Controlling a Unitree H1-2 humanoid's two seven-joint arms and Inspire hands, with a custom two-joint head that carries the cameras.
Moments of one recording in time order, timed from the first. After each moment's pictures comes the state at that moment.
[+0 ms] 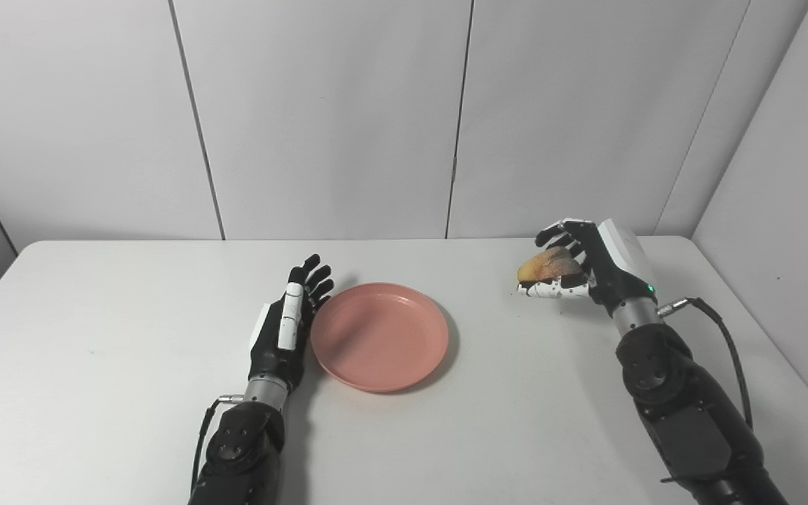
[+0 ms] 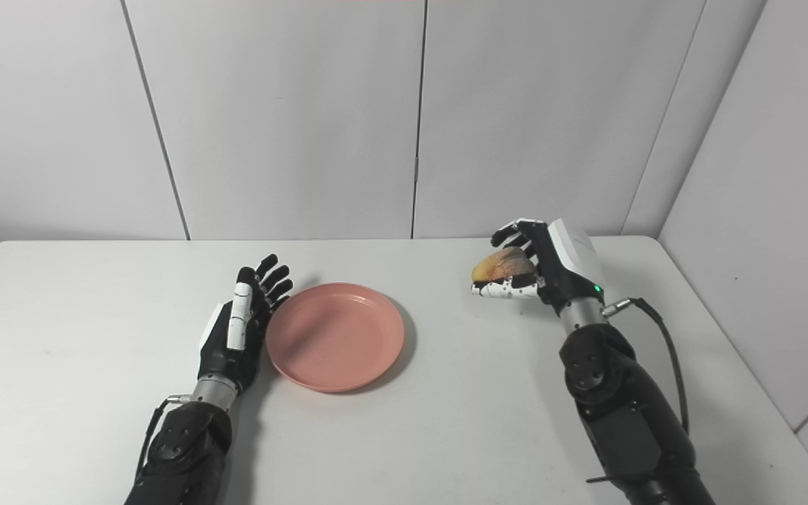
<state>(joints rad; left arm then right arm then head) -0.60 -0.02 0.04 0.70 -0.14 -0.25 -0.12 -0.58 -0.37 0.11 0.32 -0.47 0.06 -0.12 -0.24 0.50</state>
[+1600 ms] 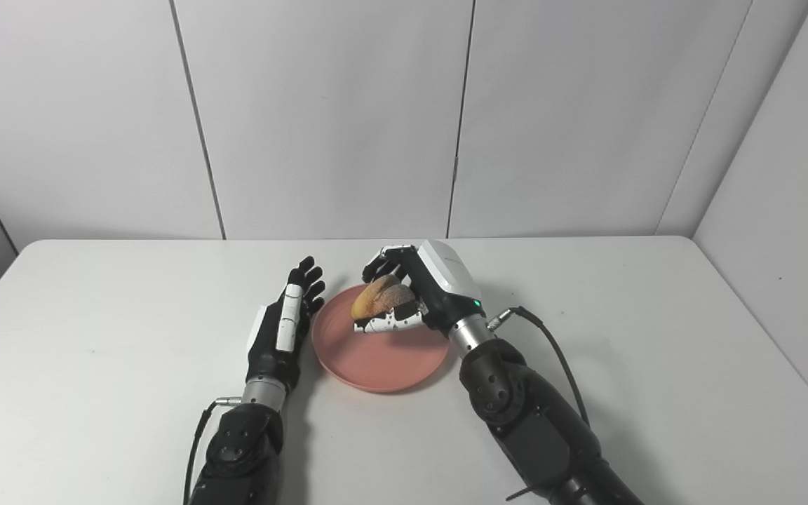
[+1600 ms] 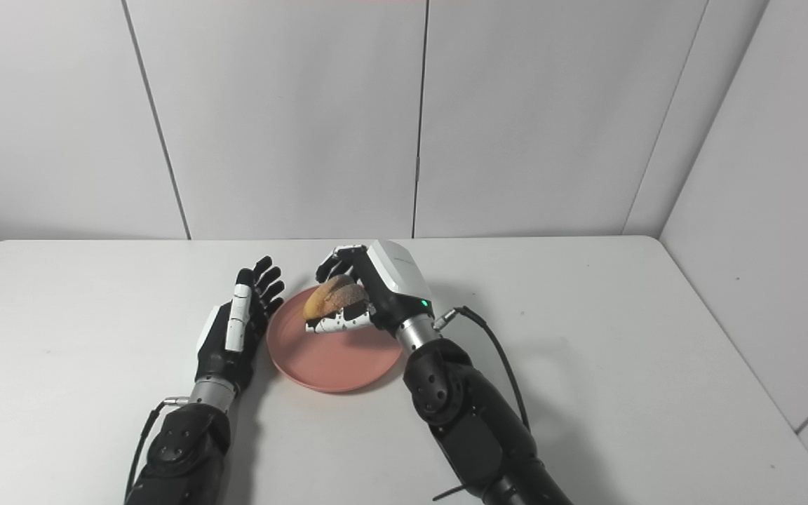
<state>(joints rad) -0.58 -0.02 0.03 0.67 -0.10 -0.23 -0.07 -0.70 -0.07 0.31 0.56 -0.56 -0.12 -0.16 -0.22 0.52</state>
